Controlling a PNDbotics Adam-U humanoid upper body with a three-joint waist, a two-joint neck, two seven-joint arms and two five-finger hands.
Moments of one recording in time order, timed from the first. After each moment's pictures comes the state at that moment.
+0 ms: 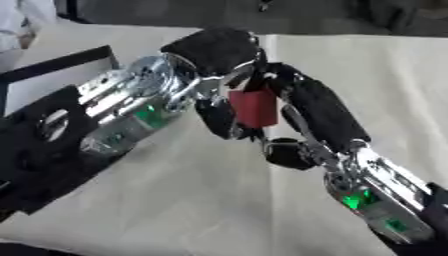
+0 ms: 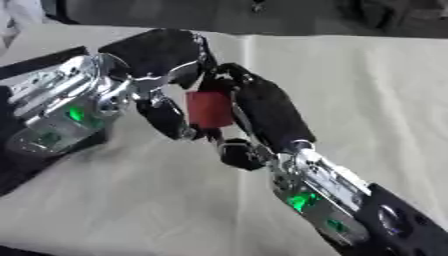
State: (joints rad) left arm -1.11 0.49 -0.76 -1.74 -0.73 0.43 -0.51; right arm -0.66 -0.44 0.66 -1.92 0.80 0.47 -0.05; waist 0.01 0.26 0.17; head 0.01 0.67
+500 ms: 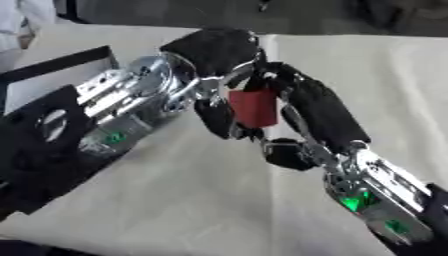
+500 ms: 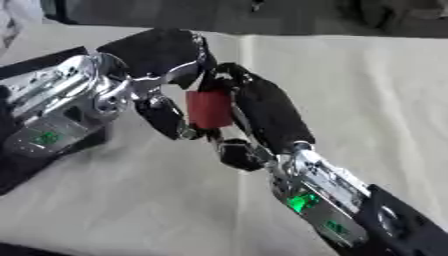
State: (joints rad) left arm -1.10 0.50 -0.76 -1.74 -0.73 0.42 -0.52; right arm -0.66 -0.44 0.67 -1.92 0.81 0.47 -0.04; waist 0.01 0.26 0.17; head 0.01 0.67
